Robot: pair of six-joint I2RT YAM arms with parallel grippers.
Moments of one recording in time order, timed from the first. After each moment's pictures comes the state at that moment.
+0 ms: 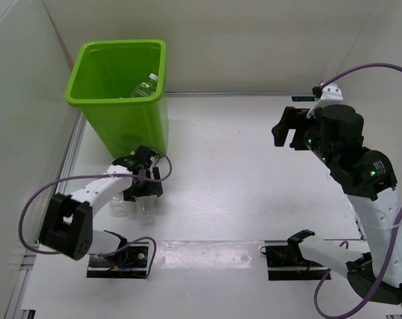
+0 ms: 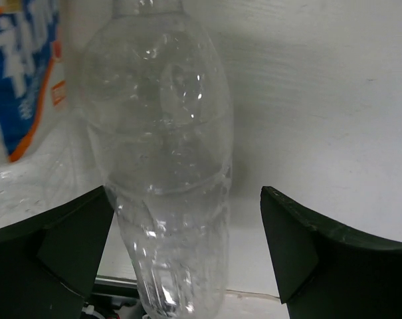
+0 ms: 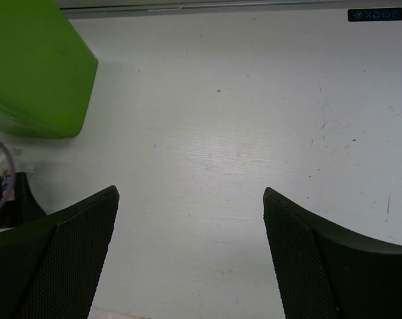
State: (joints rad) left arm -0.40 1.34 0.79 -0.78 -0.17 -0.55; right arm 0.49 1.02 1.61 -1.01 0.23 0.28
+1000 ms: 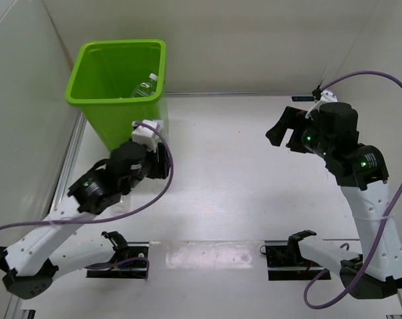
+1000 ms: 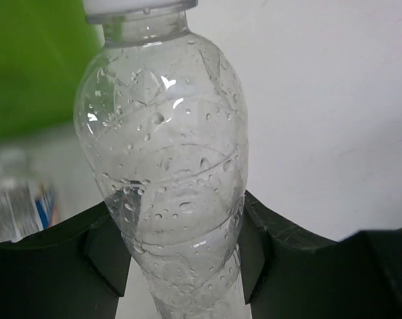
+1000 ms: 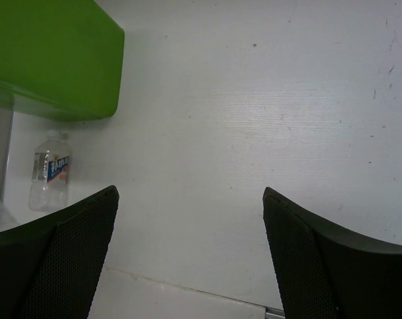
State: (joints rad) left arm -0.82 0.95 1.13 -0.77 -0.39 -0.39; right arm 0.34 1.04 1.56 -1.03 -0.02 0.44
